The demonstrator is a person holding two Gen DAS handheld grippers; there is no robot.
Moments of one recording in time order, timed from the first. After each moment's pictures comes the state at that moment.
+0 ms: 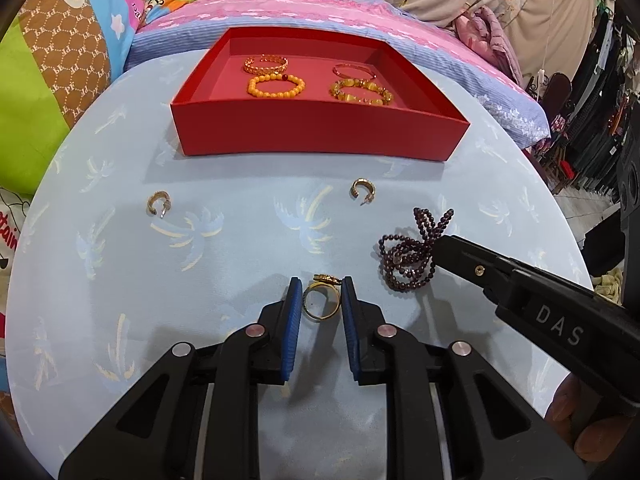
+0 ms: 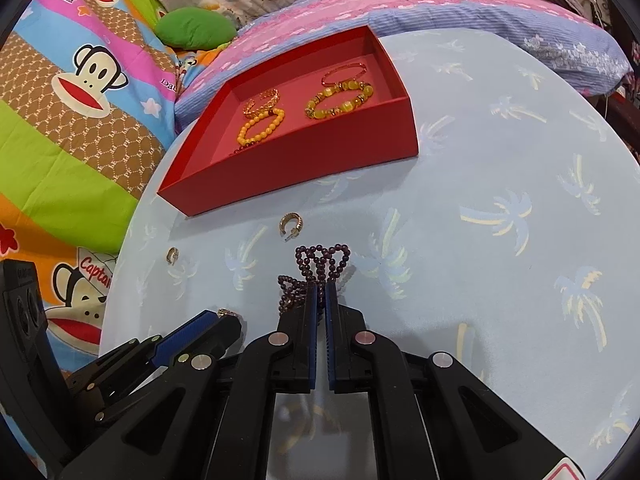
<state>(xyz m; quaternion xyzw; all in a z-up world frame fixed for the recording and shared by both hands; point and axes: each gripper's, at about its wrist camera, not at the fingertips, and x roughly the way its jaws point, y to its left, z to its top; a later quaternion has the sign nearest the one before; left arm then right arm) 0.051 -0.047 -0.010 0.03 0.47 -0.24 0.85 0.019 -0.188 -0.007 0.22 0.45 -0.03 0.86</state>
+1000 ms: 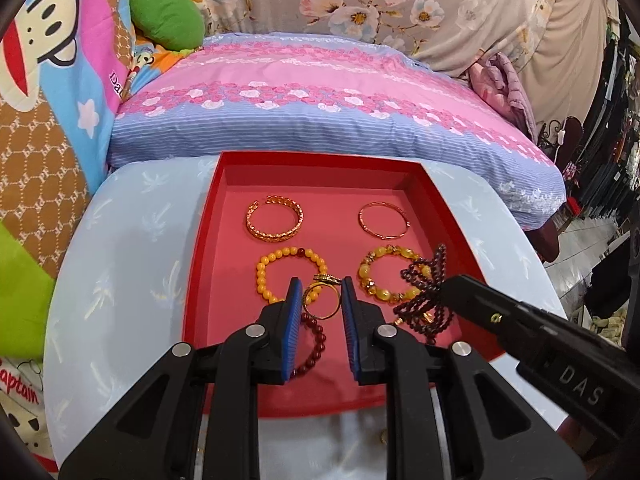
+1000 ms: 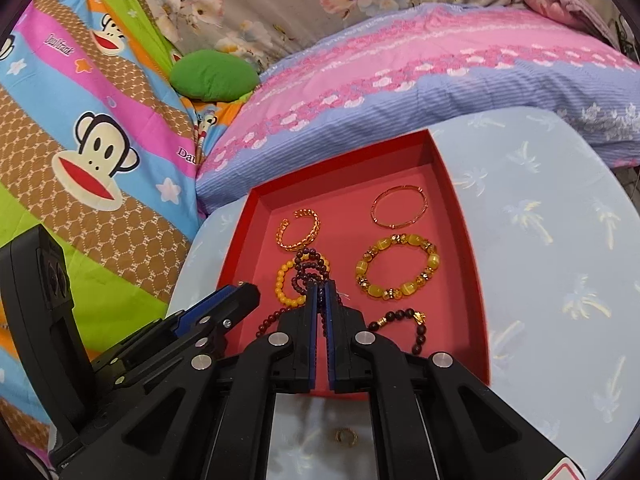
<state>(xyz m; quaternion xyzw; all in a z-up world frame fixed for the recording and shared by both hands) 0.209 -0.088 0.050 0.02 0.42 -0.23 0.88 0.158 -0.230 0.052 0.26 0.40 0.00 0.88</state>
